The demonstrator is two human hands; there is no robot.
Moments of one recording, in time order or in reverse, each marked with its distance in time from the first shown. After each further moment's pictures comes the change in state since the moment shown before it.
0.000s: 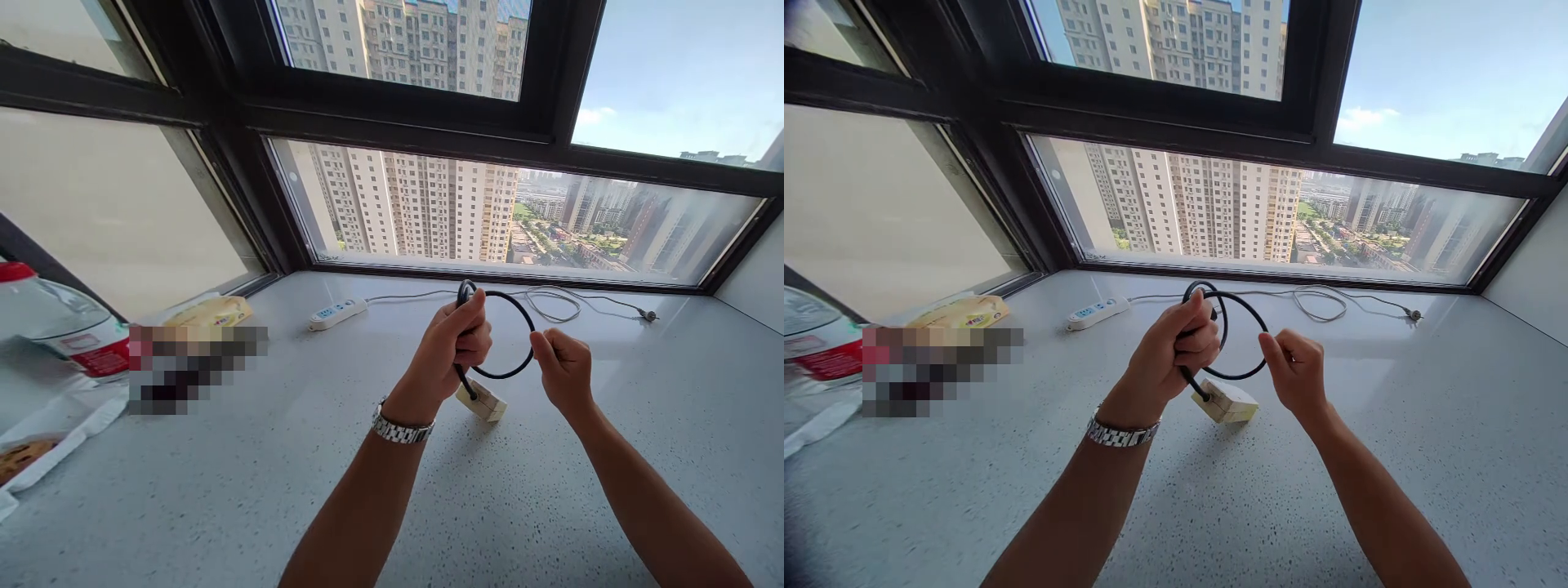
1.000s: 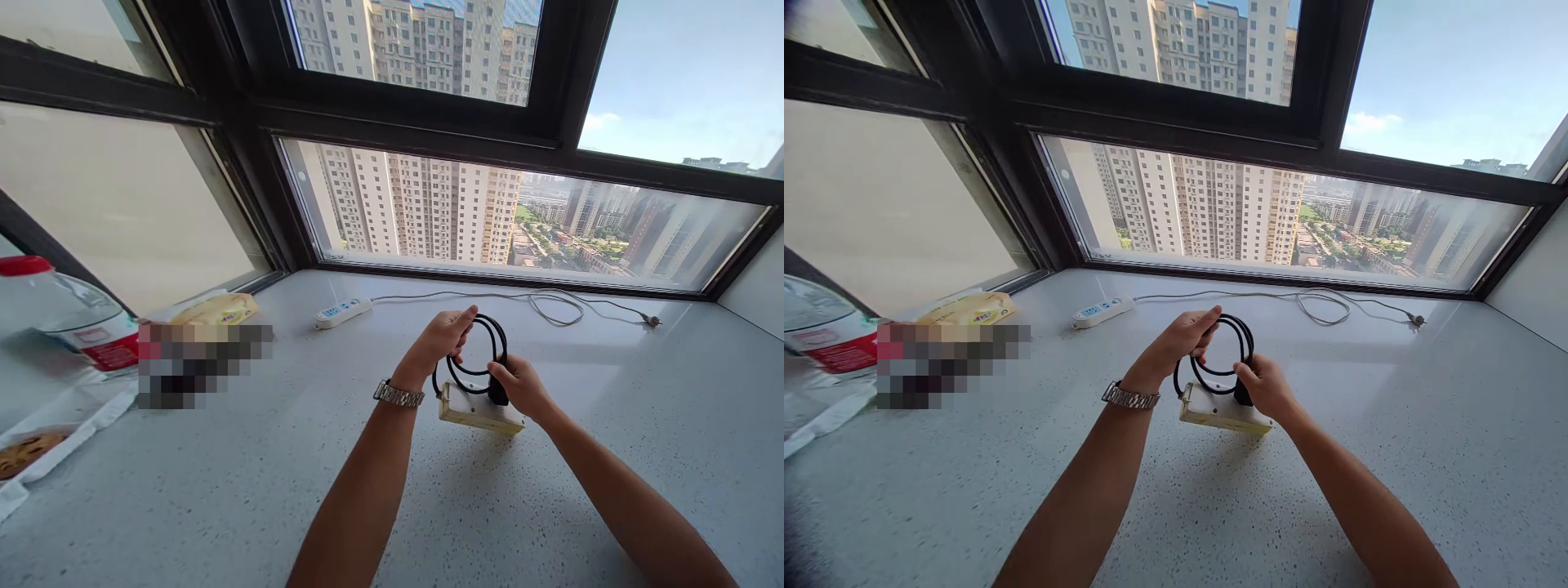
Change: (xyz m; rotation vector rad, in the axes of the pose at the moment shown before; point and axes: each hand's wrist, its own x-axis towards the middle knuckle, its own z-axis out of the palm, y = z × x) left_hand 0.029 -0.030 -0.071 0.532 0.147 -0.183; right_hand -0.029 0.049 0.051 0.137 -0.495 0.590
